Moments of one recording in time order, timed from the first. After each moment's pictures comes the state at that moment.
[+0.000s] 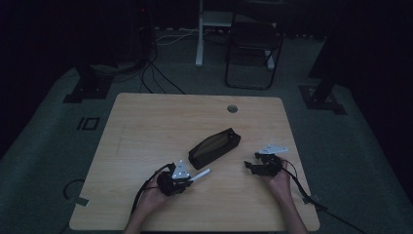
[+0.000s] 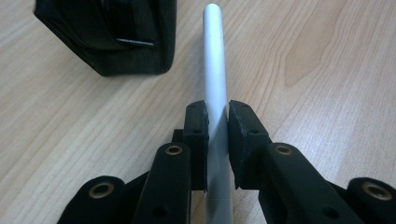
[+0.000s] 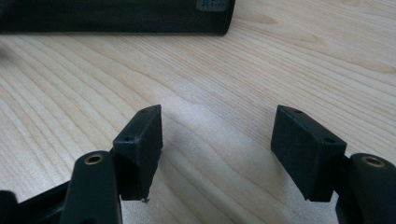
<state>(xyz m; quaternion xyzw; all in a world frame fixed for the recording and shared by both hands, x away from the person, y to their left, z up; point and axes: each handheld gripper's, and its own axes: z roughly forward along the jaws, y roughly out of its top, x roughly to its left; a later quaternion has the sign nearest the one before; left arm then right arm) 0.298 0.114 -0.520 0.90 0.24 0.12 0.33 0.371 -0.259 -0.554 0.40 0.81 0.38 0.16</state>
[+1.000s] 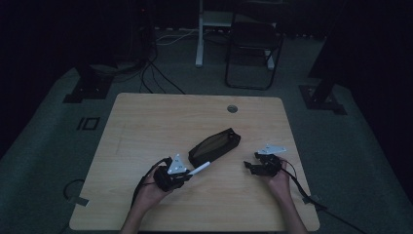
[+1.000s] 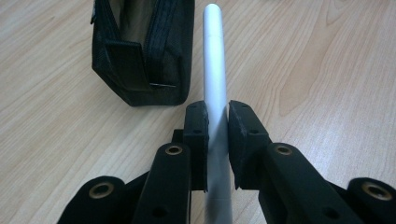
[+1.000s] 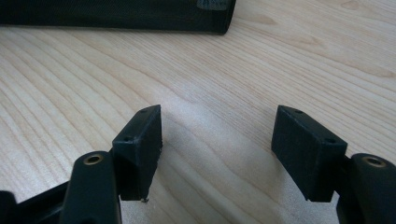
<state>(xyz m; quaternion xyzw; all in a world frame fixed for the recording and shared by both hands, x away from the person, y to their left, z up) 0.299 0.119 -0.488 0.89 0.24 0.14 0.35 0.371 -0.256 -0.554 0.40 0.82 0.38 0.17</state>
